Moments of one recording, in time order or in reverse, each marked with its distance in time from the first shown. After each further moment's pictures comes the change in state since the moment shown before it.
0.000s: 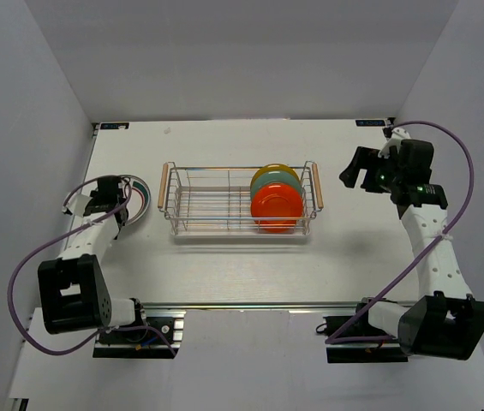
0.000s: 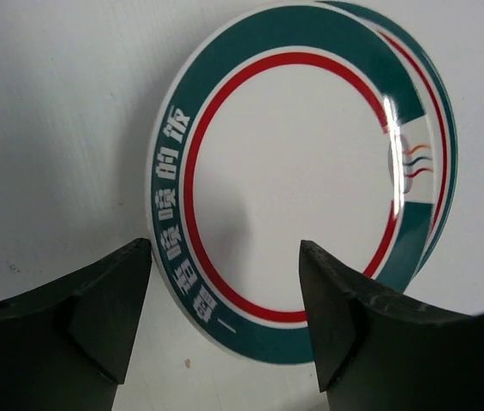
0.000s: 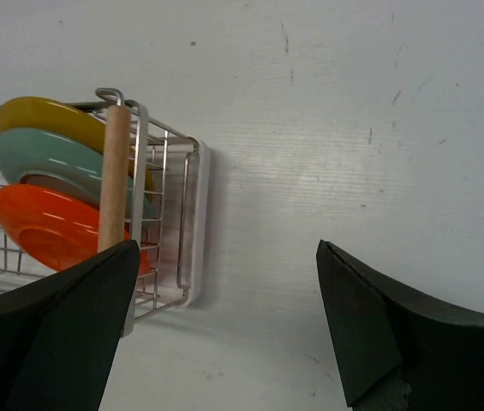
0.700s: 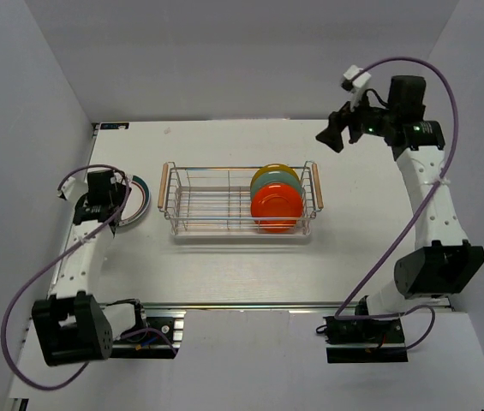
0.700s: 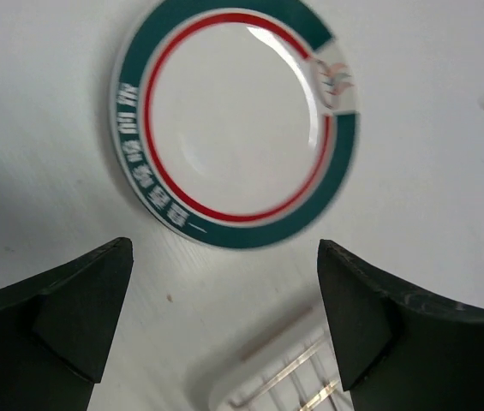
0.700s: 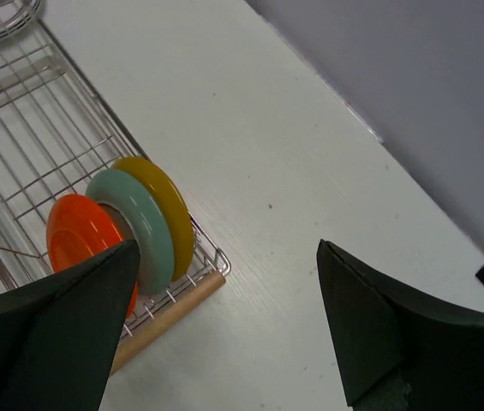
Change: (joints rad) left arm -0.015 -0.135 0.083 -0.099 0.111 0.159; right arm 0.101 0.340 0.594 -0.104 -0.441 -0.573
